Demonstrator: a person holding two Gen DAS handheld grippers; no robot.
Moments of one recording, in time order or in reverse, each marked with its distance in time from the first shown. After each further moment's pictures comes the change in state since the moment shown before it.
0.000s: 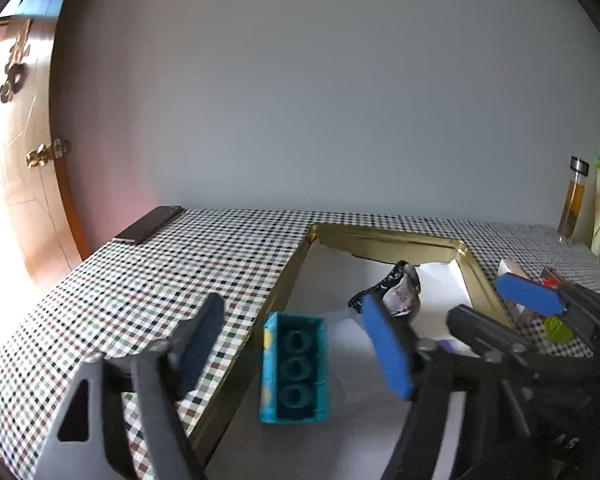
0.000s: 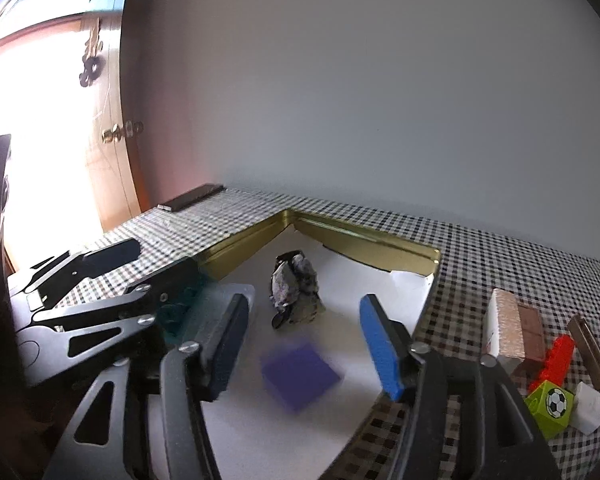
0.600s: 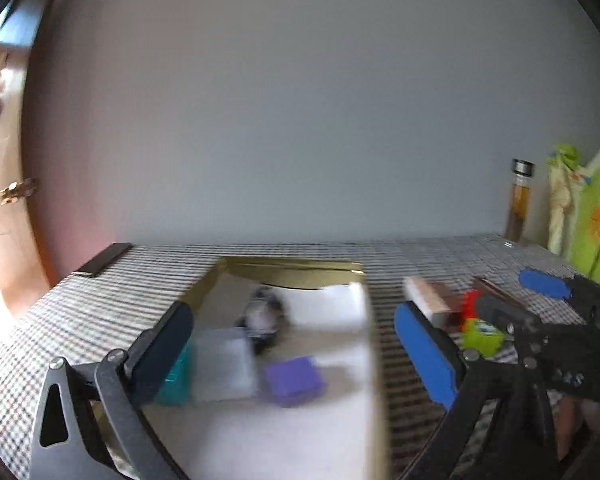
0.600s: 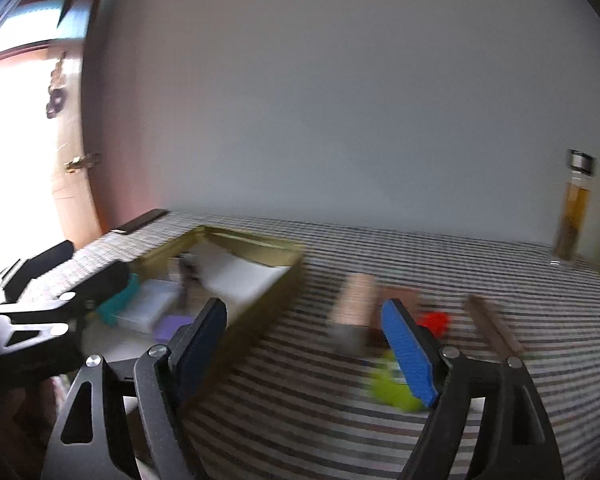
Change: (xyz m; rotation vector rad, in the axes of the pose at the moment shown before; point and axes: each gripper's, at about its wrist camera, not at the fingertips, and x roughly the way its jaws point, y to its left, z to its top) left arm -0.051 -0.099 0.000 0.087 -0.098 -0.144; right arm -0.087 -0.107 -0.027 0.059 -0.064 -0.192
